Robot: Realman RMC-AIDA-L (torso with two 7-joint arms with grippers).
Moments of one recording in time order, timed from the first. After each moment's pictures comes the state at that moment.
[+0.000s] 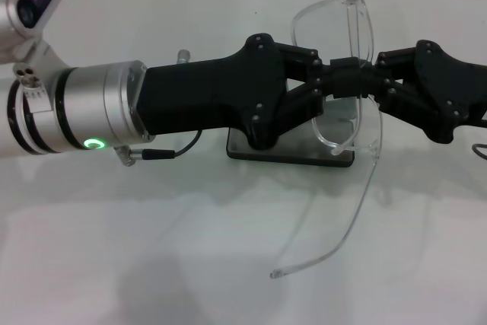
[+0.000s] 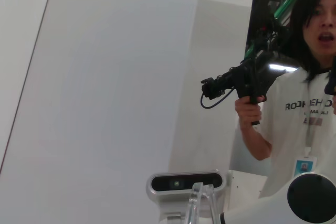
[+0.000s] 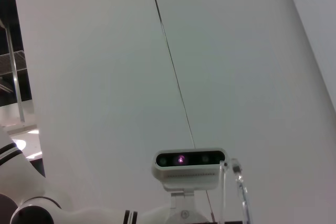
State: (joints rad) left arm -0.49 -2.10 1.34 0.75 1.19 1.71 -1.37; right arm 0.67 2.03 -0.67 -0.41 -1.72 -1.95 1.24
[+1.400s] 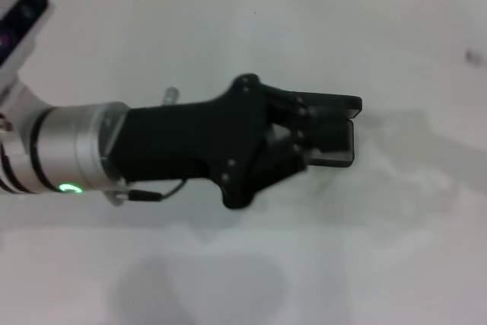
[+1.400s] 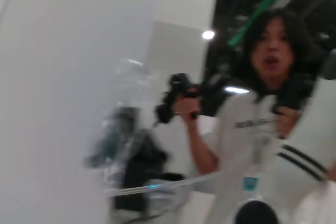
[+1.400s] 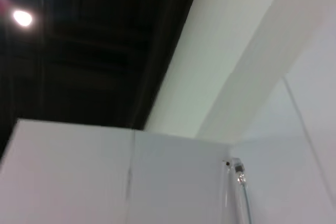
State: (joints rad) left arm -0.44 -2.09 1.39 0.71 1.13 1.85 -1.31; right arm 0.51 2.02 -0.70 -0.46 -1.07 -2.14 1.20
